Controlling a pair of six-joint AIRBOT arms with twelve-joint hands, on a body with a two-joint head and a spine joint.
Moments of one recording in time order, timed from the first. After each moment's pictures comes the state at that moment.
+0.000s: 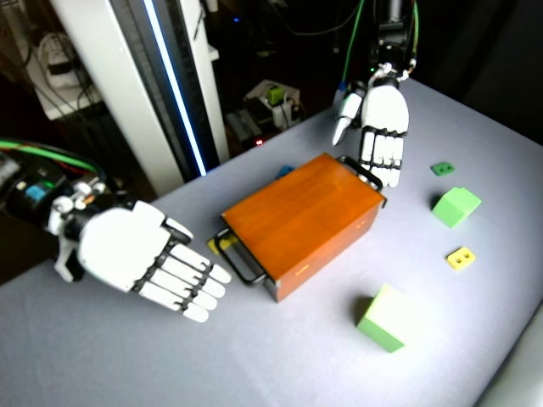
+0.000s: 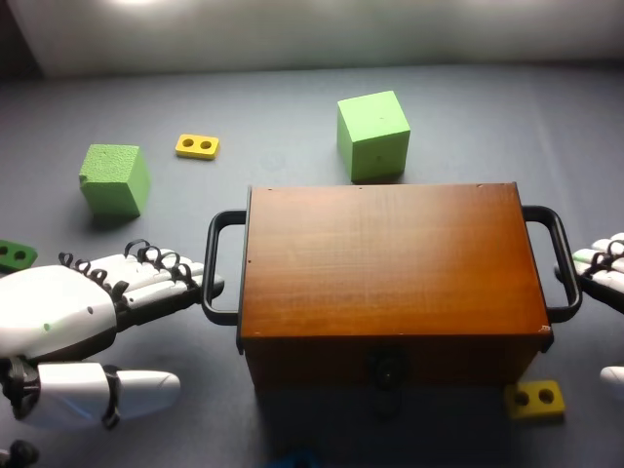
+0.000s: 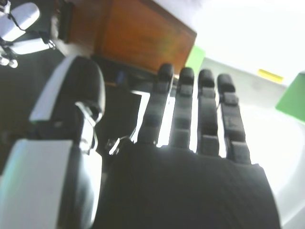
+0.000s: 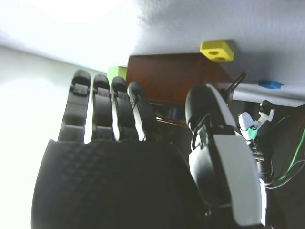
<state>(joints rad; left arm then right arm) 1.04 -0.91 1.09 0.23 -0.91 0.46 -1.13 -0.81 0.83 0.28 0.89 -1.03</state>
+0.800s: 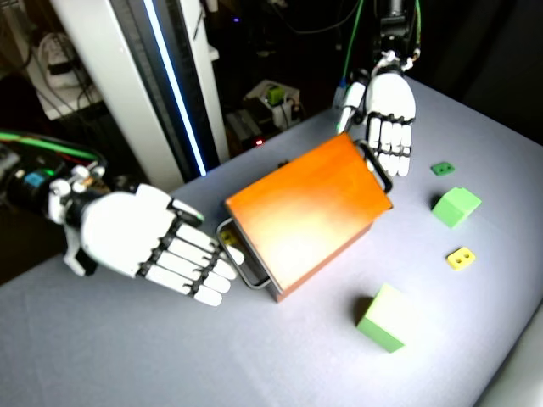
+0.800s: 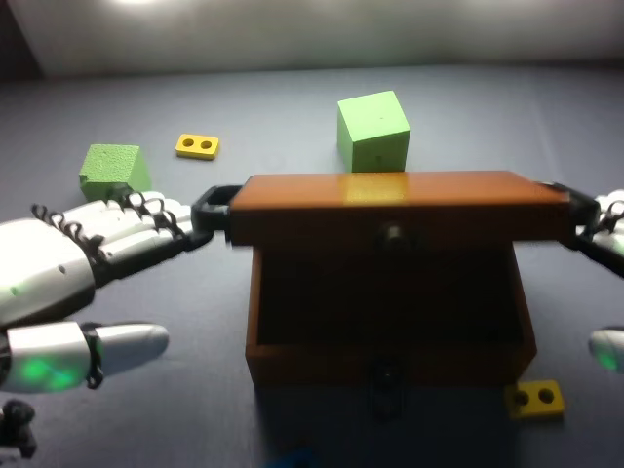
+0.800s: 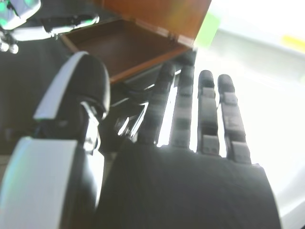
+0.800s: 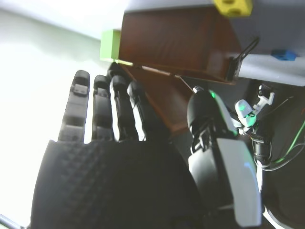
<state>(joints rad) 1.04 -0.85 1.06 0.16 -1.07 0.54 -1.13 -0.78 0.80 0.26 1.05 -1.00</state>
